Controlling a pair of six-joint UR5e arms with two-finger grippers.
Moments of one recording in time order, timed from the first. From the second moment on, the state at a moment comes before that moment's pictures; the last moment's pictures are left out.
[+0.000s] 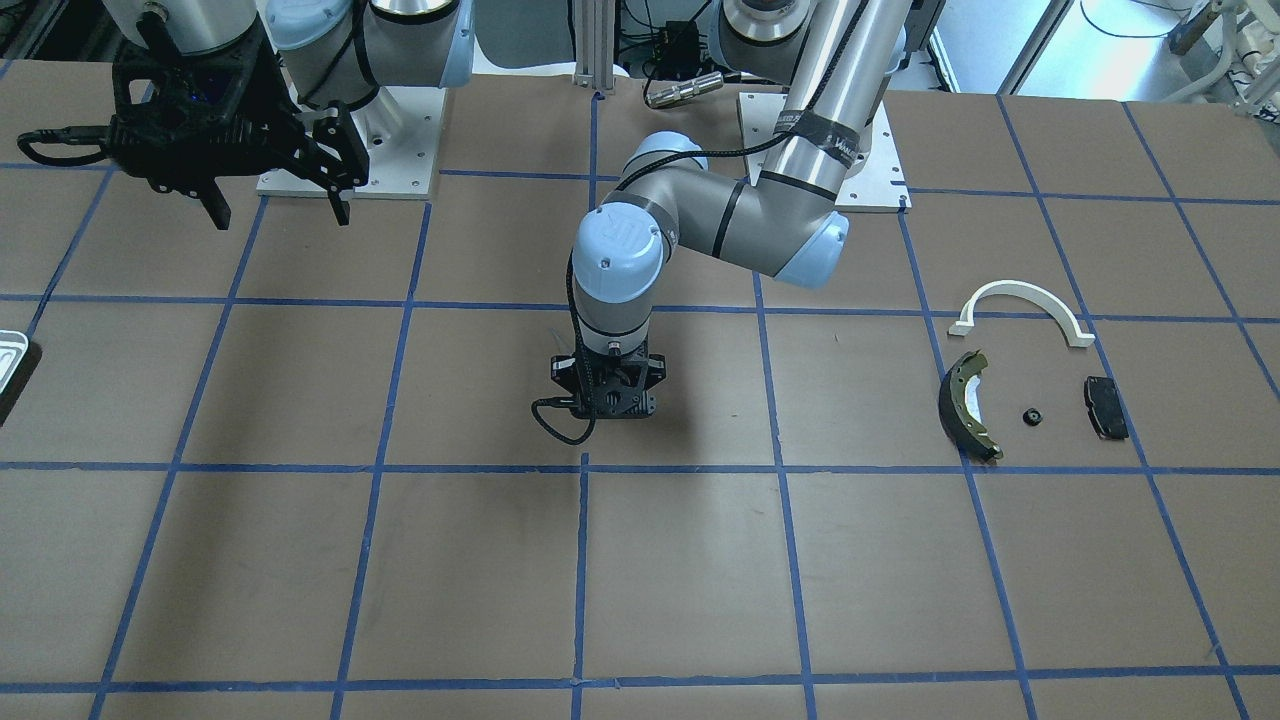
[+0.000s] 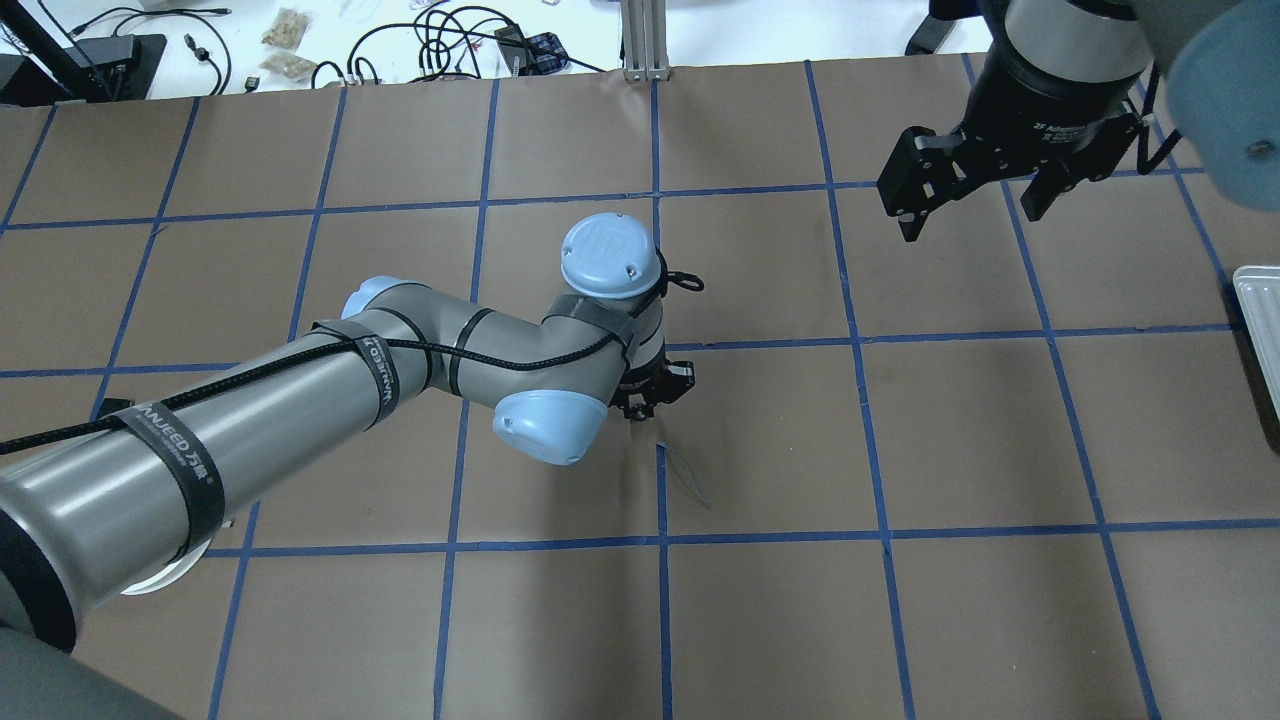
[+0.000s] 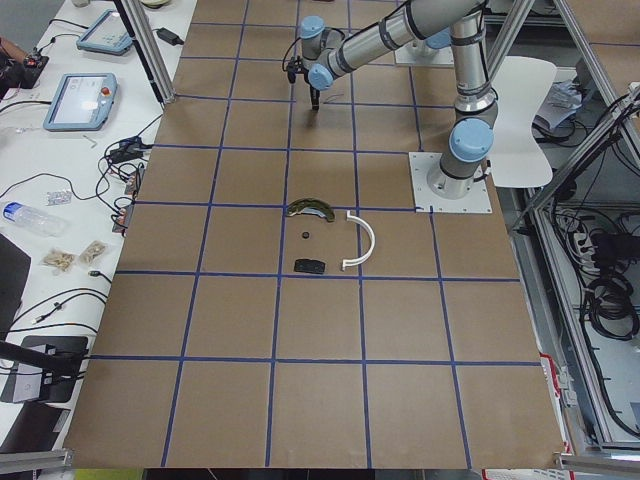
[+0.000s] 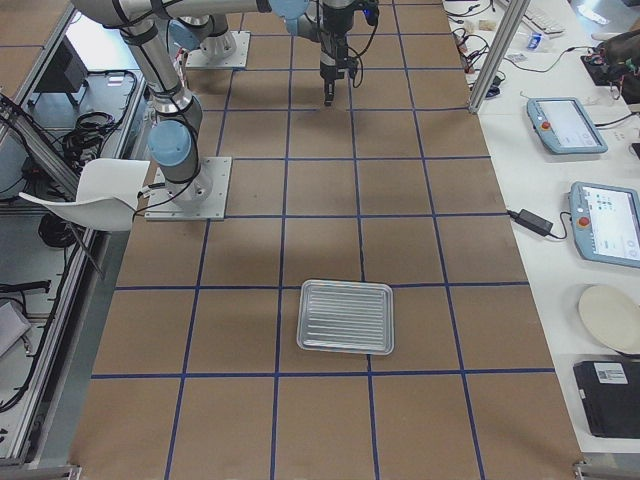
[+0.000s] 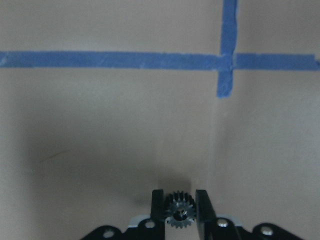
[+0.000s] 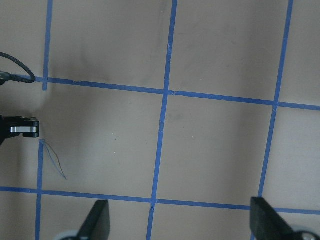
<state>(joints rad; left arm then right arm) -1.96 -2.01 -1.85 -0.87 1.53 -0.43 1.59 -1.63 1.56 -1.55 -1.62 -0.09</state>
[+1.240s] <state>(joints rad) -1.27 -1.83 -1.71 -1.42 1.66 0.40 1.59 -1.66 1.59 -1.56 -1.63 -0.05</state>
